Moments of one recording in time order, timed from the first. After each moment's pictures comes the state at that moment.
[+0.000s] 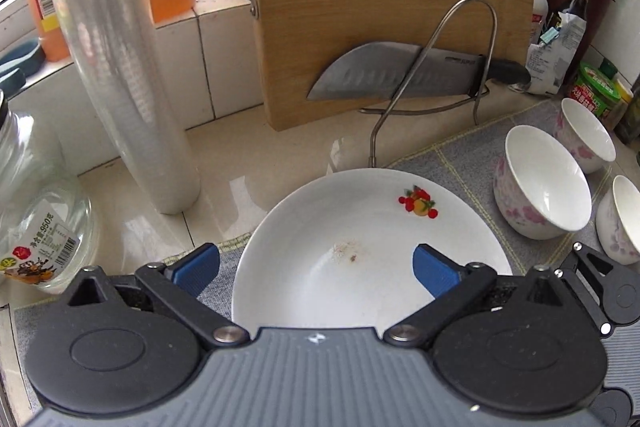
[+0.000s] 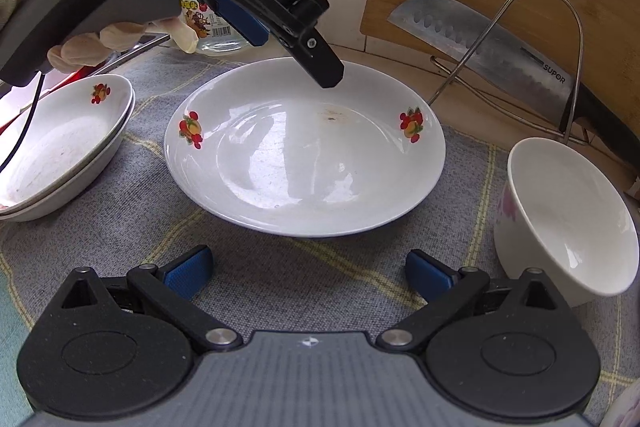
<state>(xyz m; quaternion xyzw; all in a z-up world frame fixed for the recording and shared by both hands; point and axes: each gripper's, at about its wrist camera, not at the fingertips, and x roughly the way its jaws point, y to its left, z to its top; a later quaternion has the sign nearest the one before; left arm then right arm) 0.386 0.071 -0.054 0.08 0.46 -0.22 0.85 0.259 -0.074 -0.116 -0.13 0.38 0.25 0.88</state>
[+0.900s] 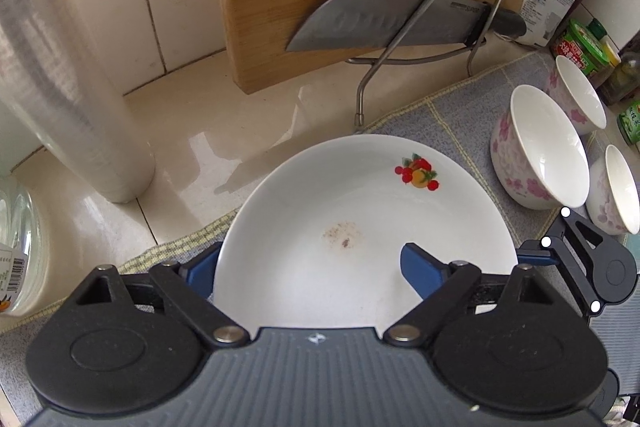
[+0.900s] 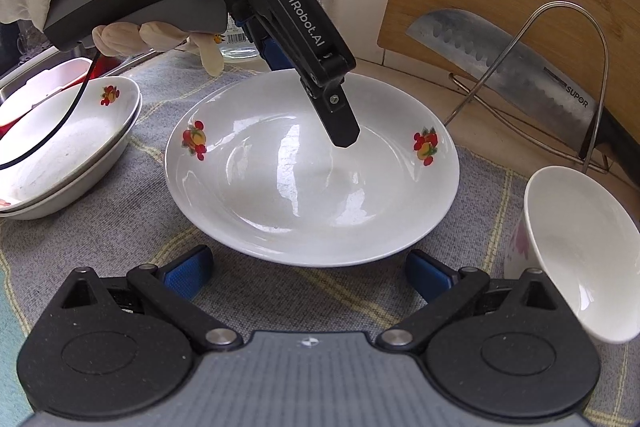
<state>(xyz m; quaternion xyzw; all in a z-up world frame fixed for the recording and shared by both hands) 0.431 0.060 -0.075 0.09 0.56 -0.28 0.78 0.270 -0.073 -0.118 -0.14 0.36 0.29 0.88</state>
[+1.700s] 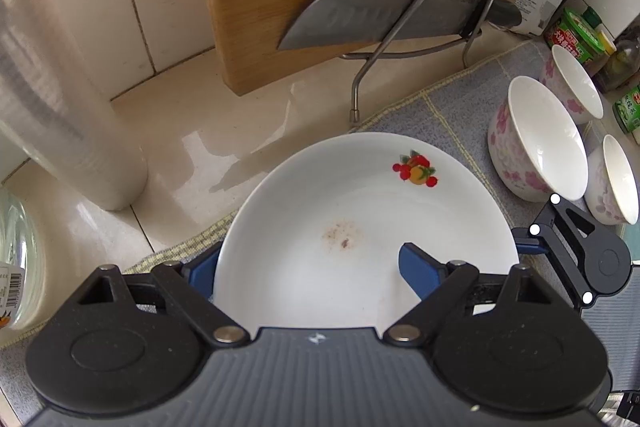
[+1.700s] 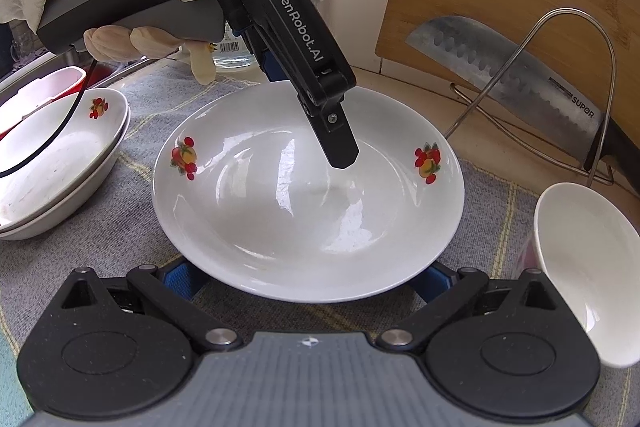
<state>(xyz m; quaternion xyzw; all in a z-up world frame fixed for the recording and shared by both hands) 0.433 0.056 -0.076 0.10 0.56 -0.29 0.77 0.283 -0.061 -0.119 -0.13 0.35 0.28 0.88</state>
